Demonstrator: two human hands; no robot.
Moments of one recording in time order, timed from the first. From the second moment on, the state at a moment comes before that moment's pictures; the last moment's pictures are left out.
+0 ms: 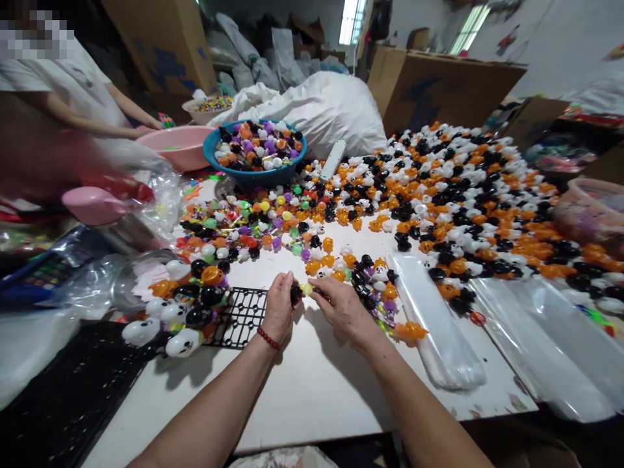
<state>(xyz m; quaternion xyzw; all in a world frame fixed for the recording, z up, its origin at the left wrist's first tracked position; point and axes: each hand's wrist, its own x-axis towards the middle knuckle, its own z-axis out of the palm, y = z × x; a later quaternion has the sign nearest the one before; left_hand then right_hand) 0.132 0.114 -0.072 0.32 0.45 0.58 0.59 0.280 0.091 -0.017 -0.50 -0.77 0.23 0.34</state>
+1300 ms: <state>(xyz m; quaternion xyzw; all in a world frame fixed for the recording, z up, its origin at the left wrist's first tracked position) 0.145 0.110 -0.099 0.29 0.53 0.50 0.61 0.335 0.101 -0.016 -0.71 -0.66 -0.07 0.25</state>
